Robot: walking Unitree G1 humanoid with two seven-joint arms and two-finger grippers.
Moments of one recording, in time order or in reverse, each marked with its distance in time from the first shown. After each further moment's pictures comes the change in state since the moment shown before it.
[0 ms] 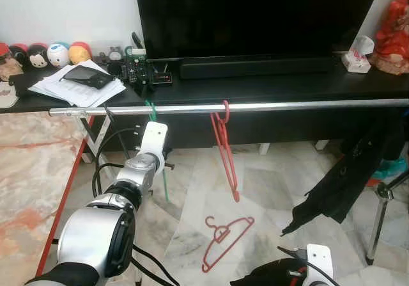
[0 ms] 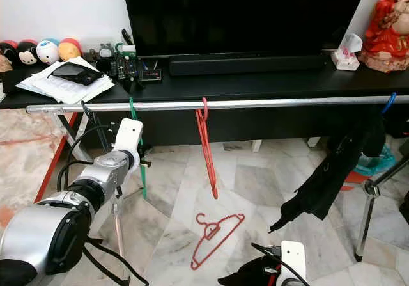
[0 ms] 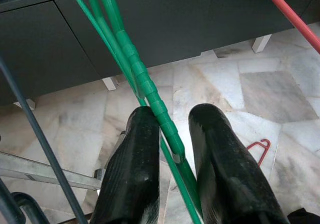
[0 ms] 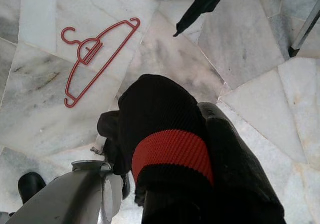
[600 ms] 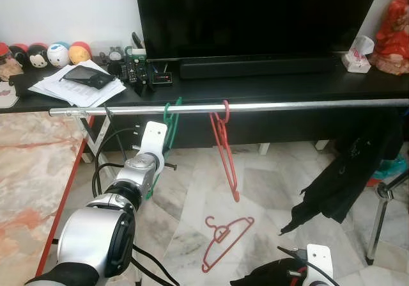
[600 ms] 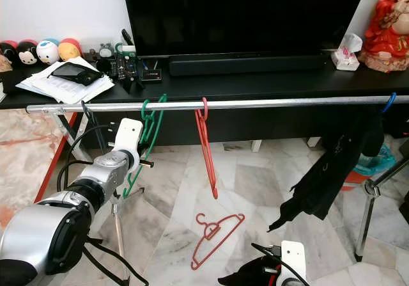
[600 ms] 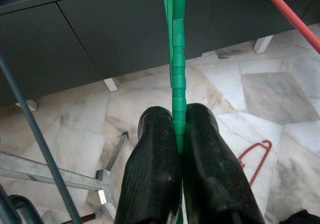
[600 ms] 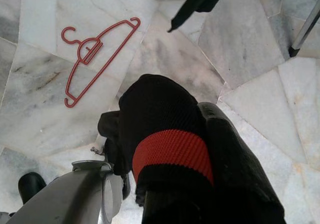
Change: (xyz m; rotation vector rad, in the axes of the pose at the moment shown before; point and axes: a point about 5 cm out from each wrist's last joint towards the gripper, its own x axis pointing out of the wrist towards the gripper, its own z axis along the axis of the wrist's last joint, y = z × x) left arm 0.000 0.000 0.001 0.002 -0.006 0.005; right arm 0.000 0.000 0.000 0.000 0.000 0.000
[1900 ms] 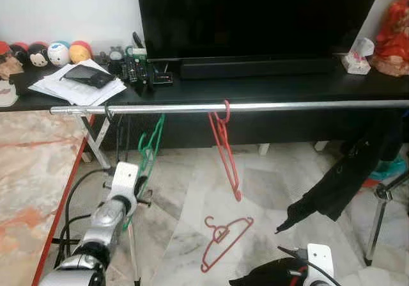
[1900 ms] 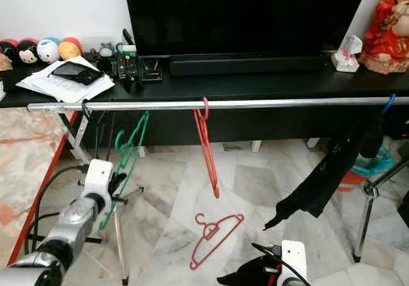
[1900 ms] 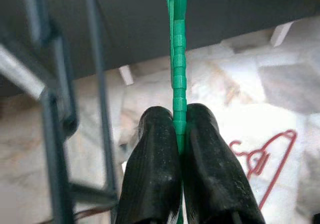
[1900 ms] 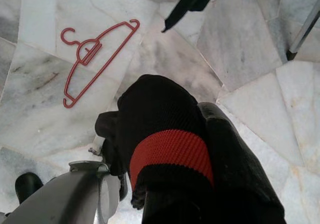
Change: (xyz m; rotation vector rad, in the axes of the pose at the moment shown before) left arm -0.044 0.053 -0.109 0.041 -0.063 0.042; right arm 0.000 -0.002 0.001 -0.011 -0.005 0.005
